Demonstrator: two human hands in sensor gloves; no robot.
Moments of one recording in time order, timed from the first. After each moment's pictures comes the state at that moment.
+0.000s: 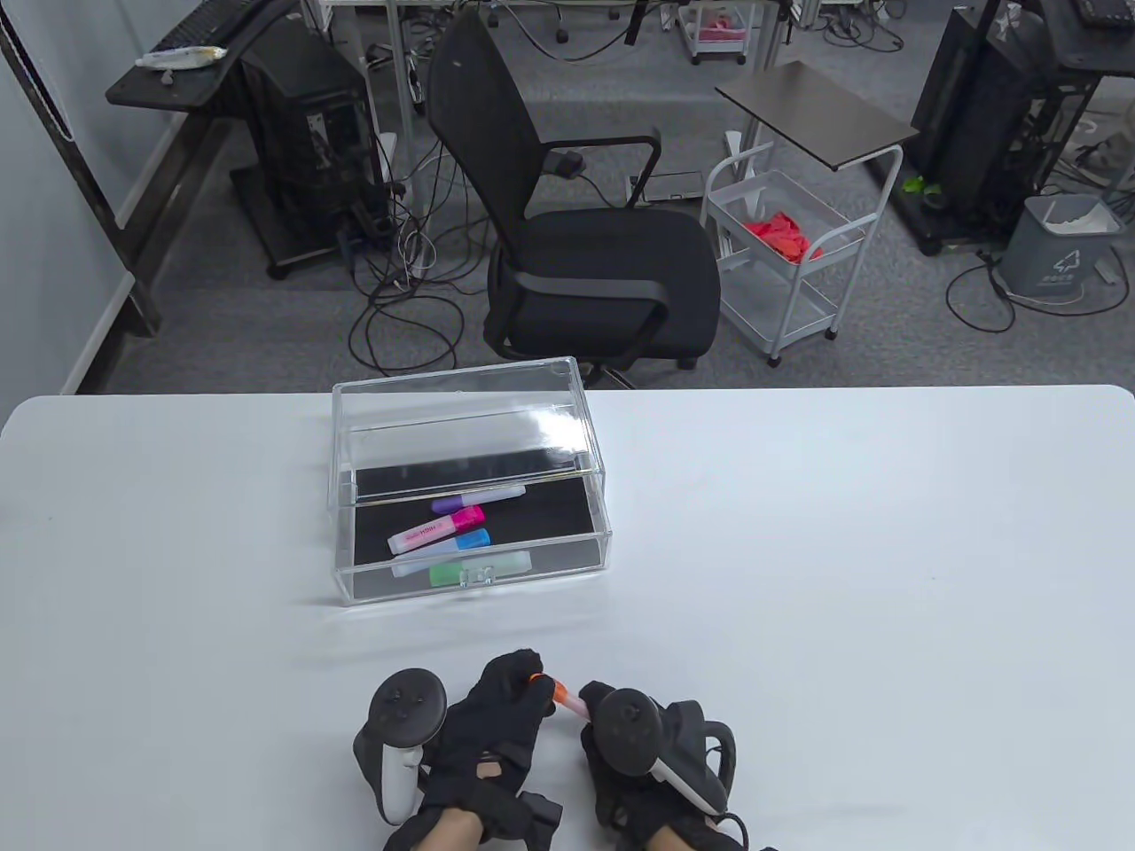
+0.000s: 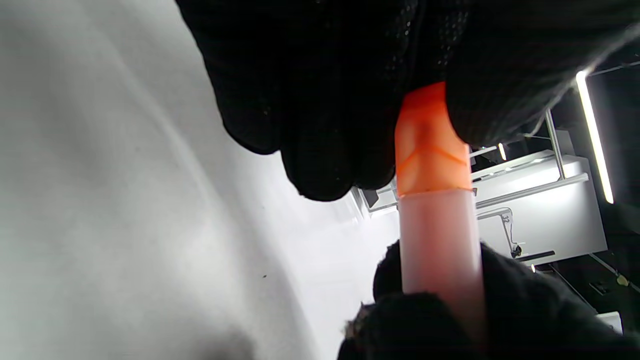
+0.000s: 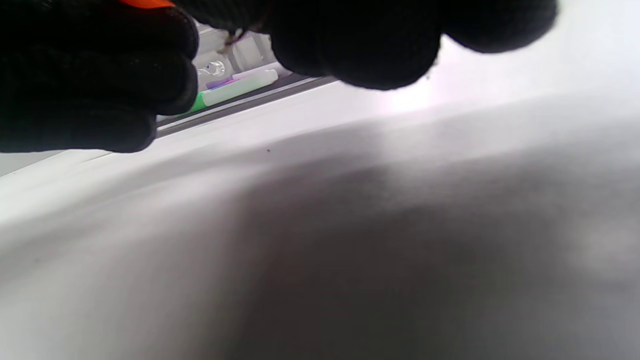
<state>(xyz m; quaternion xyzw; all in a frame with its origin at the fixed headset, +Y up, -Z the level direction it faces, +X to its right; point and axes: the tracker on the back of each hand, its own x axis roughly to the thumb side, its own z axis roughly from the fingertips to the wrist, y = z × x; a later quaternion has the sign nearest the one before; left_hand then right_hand) -0.144 -0.776 -0.270 -0.08 0.04 0.55 0.83 0.061 -0.753 -0.257 0.08 0.04 0.98 0.18</state>
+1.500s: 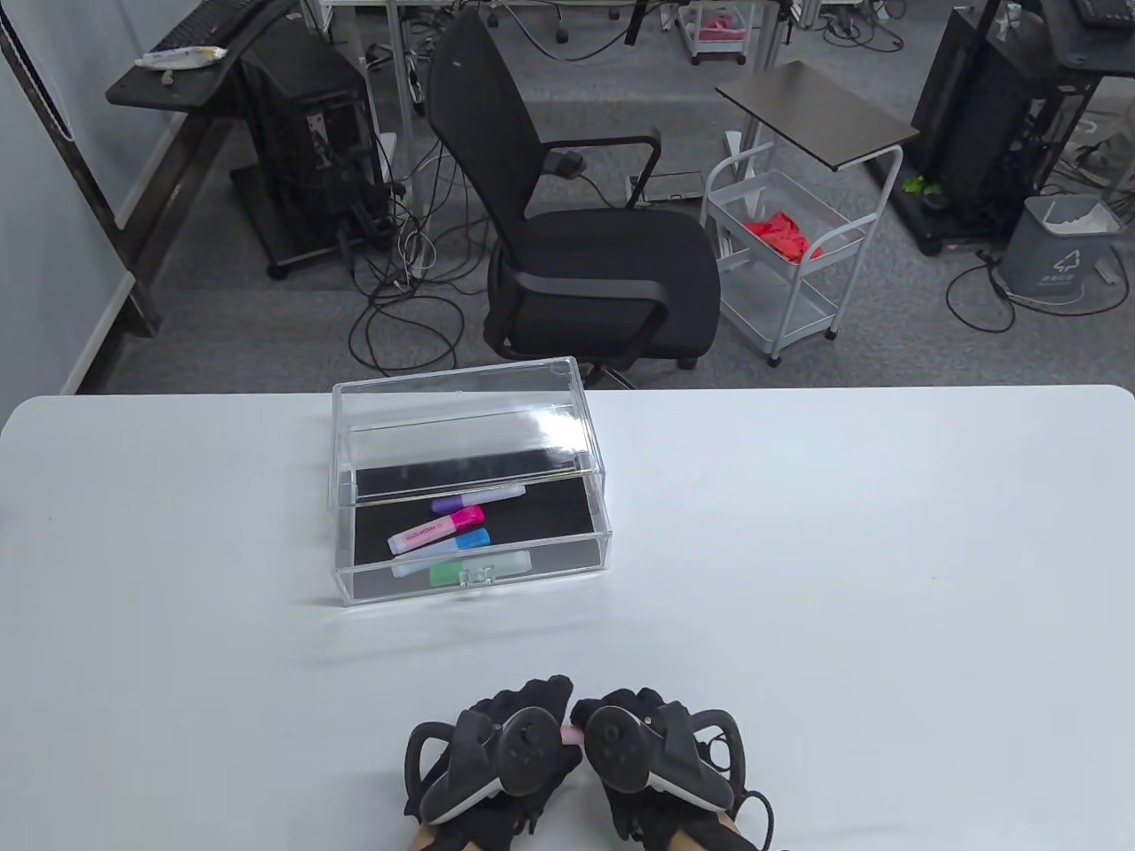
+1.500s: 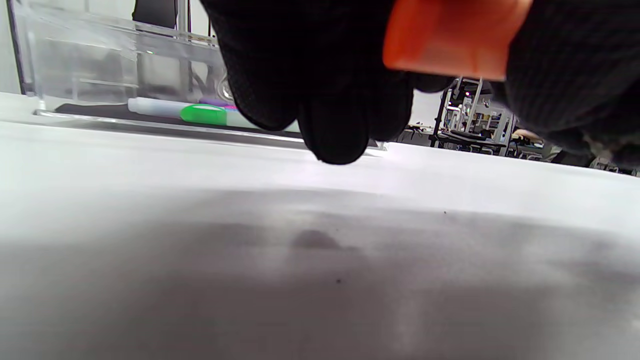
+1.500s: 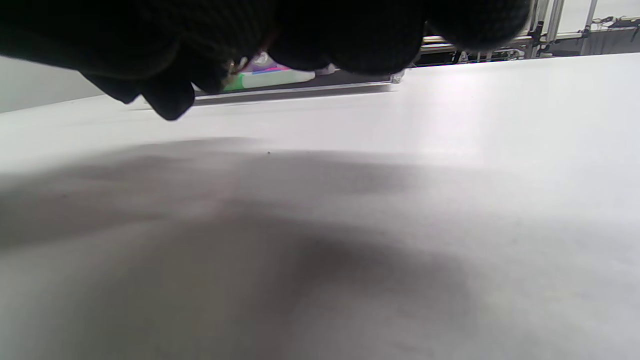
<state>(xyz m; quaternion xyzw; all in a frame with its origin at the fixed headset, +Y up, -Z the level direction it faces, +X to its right) -0.095 -0.749 -0.251 -0.05 -0.17 0.08 0.98 0.055 -0.740 -0.250 0.18 0.04 0.98 0.08</state>
